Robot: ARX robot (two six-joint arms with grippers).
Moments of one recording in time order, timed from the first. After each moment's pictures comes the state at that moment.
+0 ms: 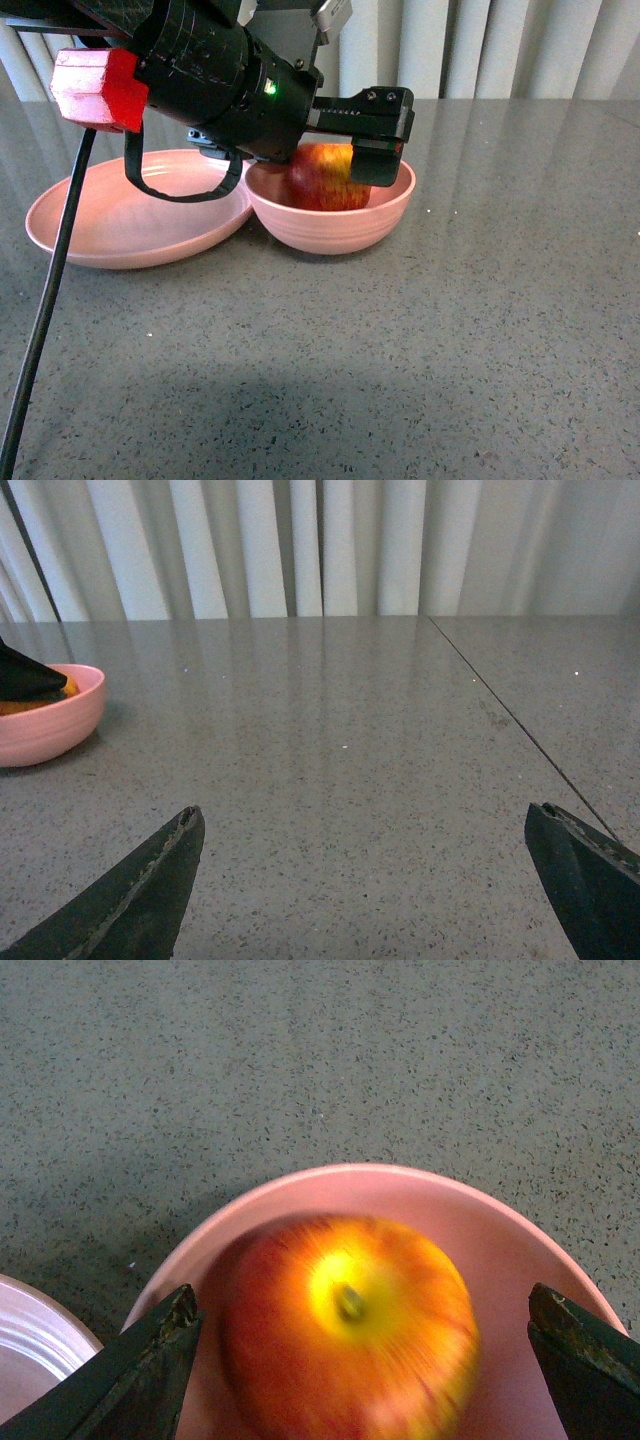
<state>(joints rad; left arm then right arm) -0.44 1.88 1.26 0.05 0.08 0.00 0.00 0.00 0.01 0.00 0.00 0.01</state>
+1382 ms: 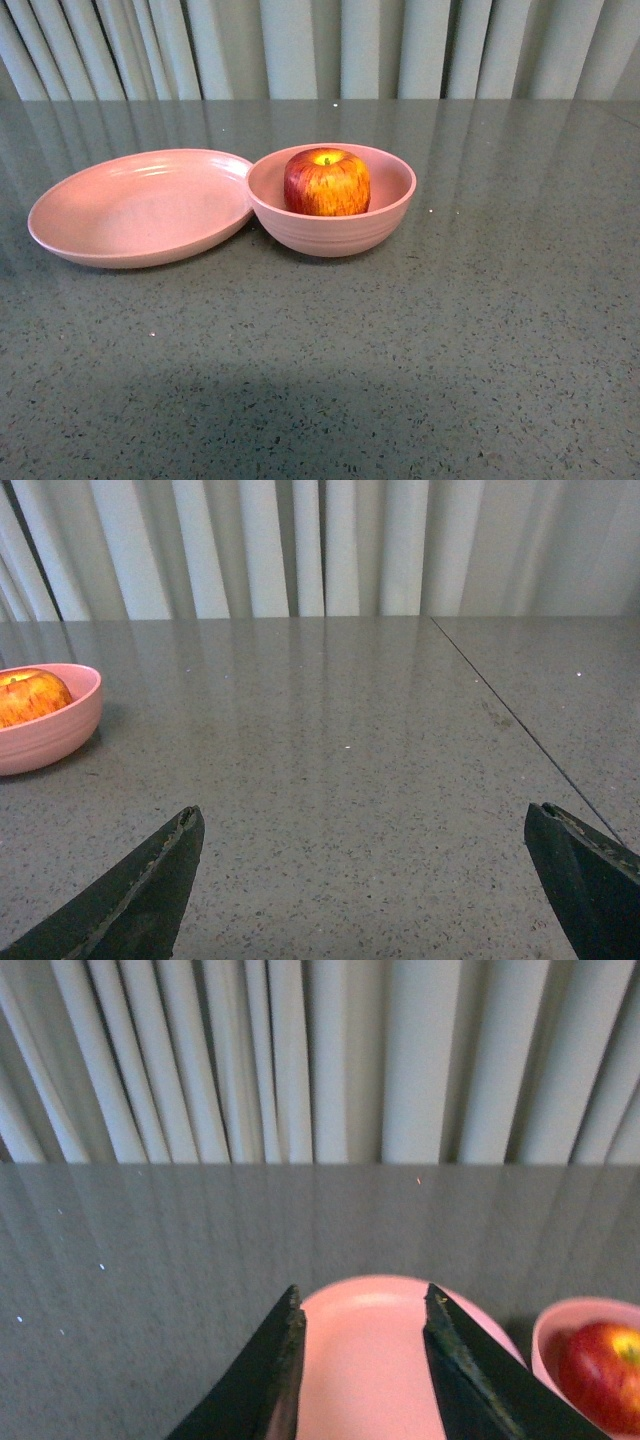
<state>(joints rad) -0.21 0.93 0.52 0.40 -0.21 0.01 0.00 0.00 0.01 0.00 0.00 0.01</state>
